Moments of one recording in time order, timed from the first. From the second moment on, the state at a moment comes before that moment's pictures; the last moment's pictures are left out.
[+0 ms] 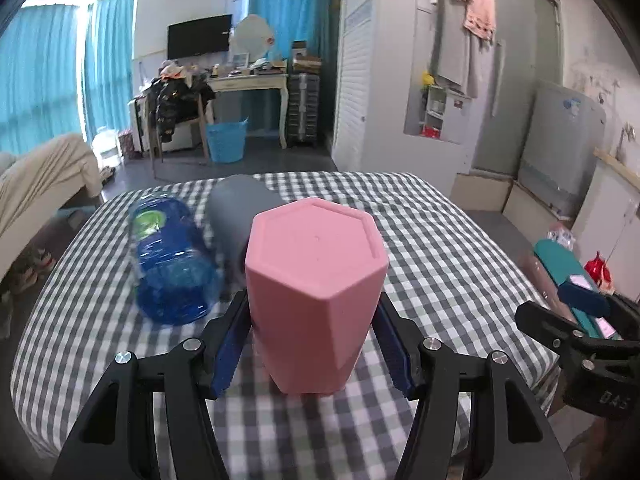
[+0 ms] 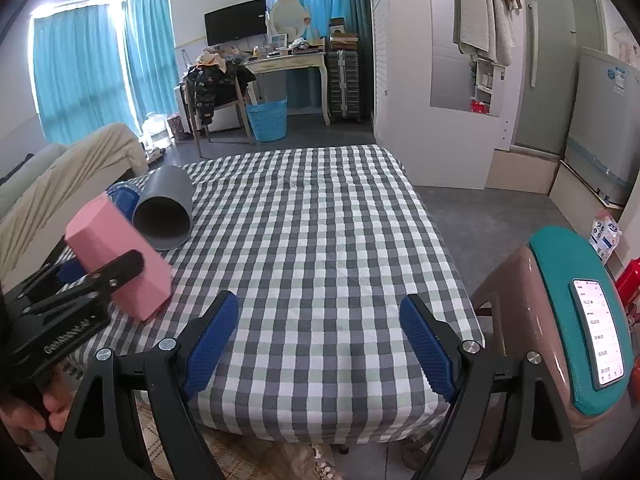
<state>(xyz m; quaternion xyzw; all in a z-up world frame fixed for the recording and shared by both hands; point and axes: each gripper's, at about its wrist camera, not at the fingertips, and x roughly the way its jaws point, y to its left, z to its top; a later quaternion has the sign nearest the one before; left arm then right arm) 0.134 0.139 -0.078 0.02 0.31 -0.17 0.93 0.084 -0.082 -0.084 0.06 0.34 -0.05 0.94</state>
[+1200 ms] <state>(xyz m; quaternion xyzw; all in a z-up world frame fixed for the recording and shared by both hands) 0.052 0.193 0.008 0.00 0.17 -0.15 0.97 0.022 -0.053 -0.034 0.03 0.27 -0.05 0.96</state>
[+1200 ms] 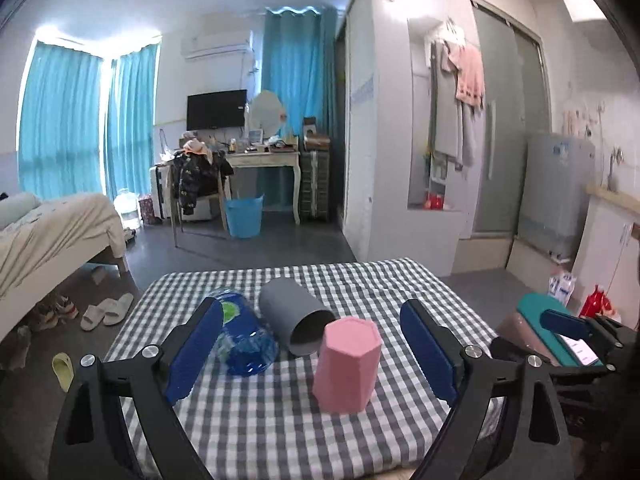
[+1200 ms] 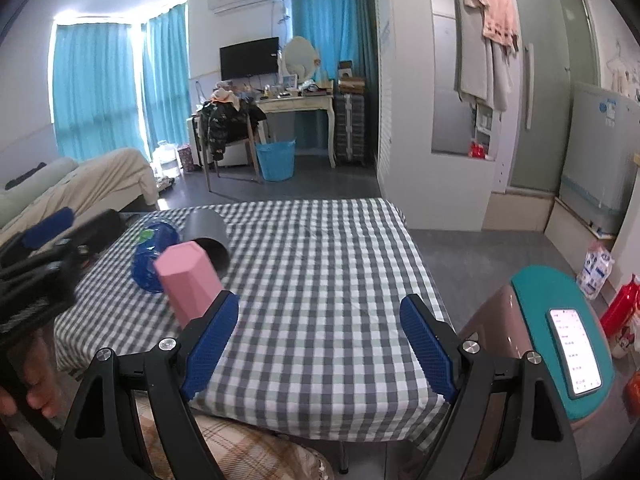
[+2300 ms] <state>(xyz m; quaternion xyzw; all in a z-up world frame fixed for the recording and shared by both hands) 0.004 0.244 -0.016 -0.02 0.18 -0.07 0.98 -0.014 -0.005 -0.032 0.03 0.21 -0.01 0.98</state>
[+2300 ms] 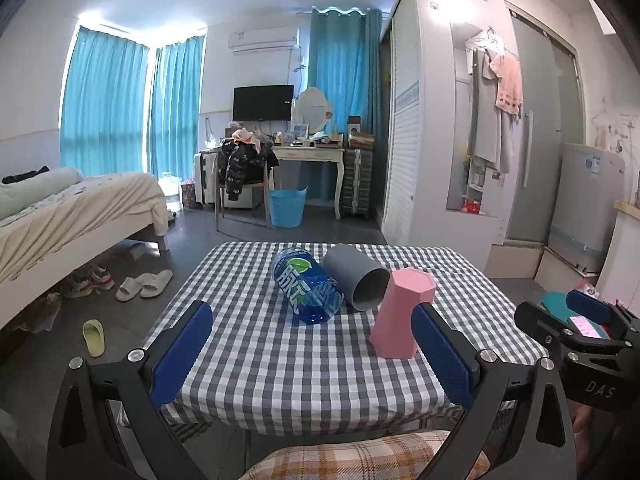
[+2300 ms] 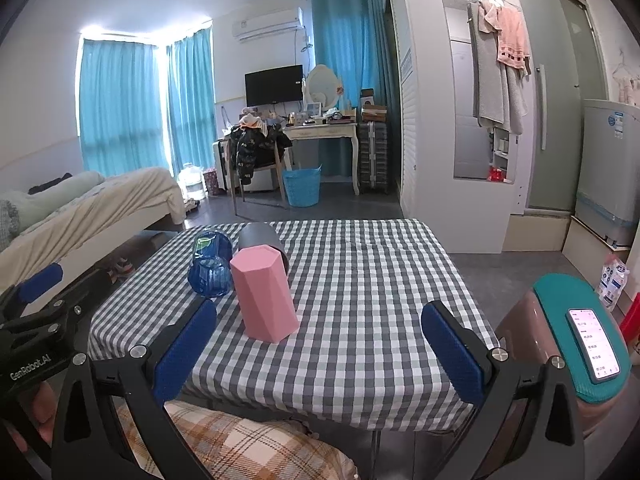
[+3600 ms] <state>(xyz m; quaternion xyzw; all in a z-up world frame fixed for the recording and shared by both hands) 0.003 0.244 -0.021 -0.02 0.19 -0.07 0.98 -0.008 0.010 -0.033 0.02 0.22 -0.01 0.97</state>
